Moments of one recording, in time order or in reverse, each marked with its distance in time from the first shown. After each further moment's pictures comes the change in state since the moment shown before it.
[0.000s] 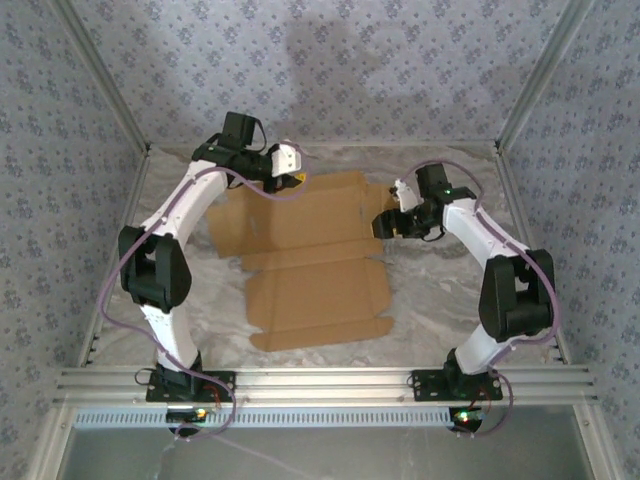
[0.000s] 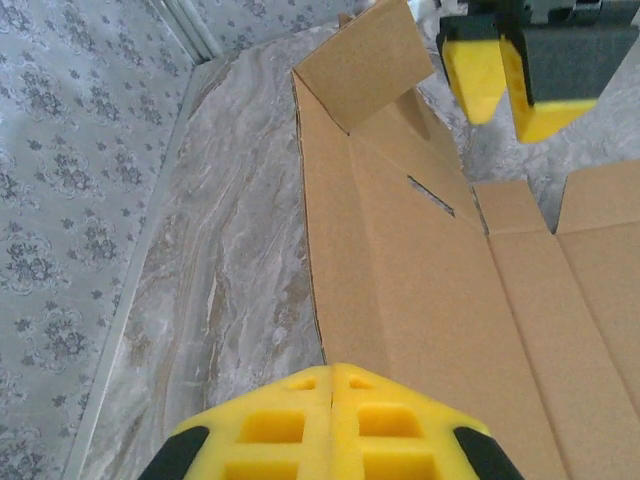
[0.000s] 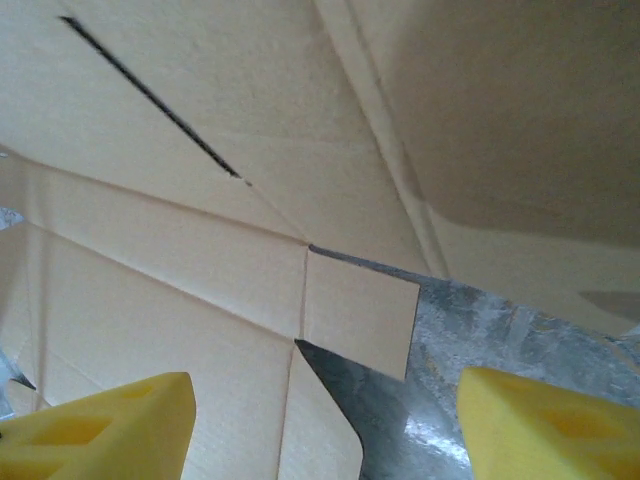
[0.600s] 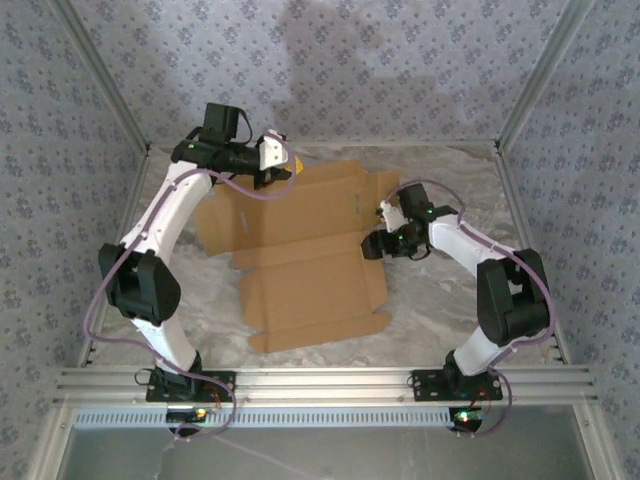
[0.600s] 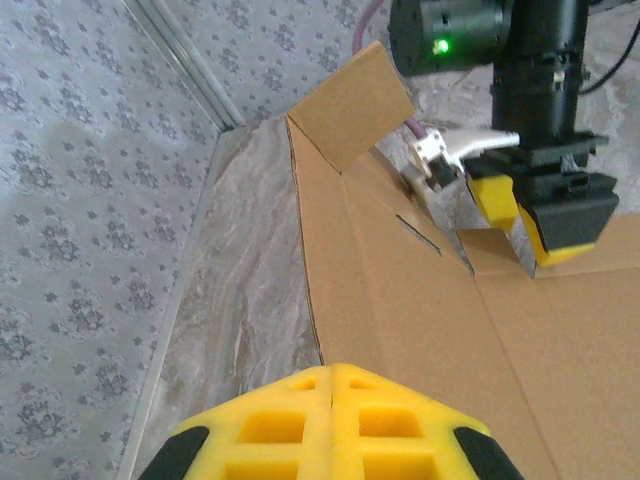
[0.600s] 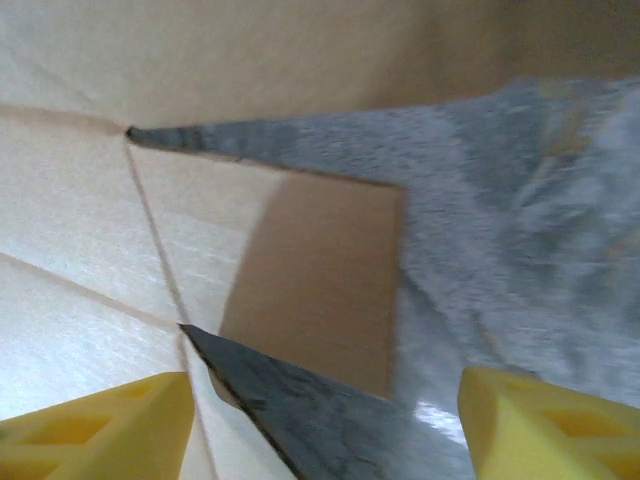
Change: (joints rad) left arm 0.024 -0.124 0.006 -0.042 0.085 -0.024; right arm 0.111 -0.021 -0.169 0.130 0.064 0.060
